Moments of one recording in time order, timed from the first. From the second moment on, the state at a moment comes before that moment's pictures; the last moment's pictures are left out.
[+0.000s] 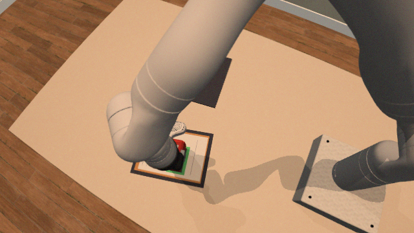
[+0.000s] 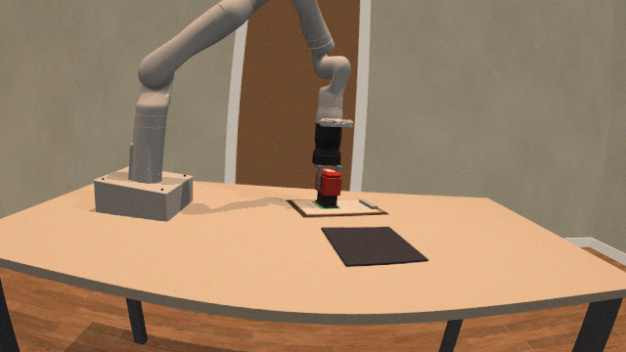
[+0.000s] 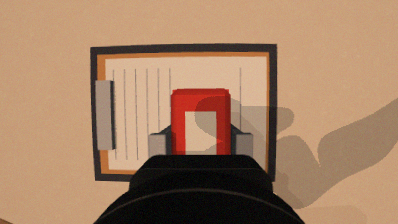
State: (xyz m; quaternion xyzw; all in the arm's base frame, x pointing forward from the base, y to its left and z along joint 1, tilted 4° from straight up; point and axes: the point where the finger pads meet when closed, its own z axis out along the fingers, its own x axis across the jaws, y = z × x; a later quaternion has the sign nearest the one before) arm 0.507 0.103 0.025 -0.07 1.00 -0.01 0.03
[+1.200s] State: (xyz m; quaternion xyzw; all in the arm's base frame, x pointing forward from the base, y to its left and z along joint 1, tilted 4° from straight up) arm 0.509 0.103 0.002 -0.07 1.00 -0.01 0.03
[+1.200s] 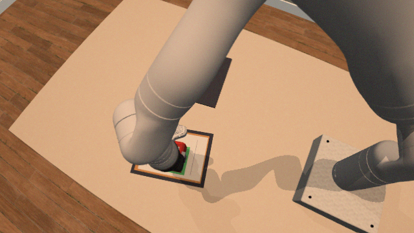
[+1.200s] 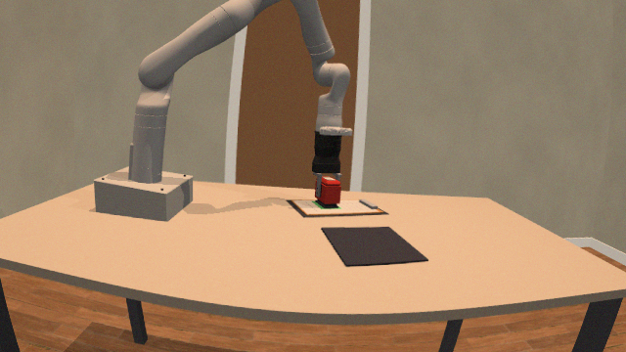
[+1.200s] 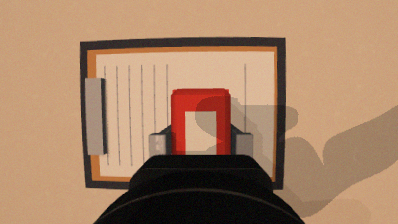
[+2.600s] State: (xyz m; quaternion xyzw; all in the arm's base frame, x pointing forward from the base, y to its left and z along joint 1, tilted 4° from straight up) arm 0.507 0.103 0.026 -0.07 1.00 -0.01 0.03
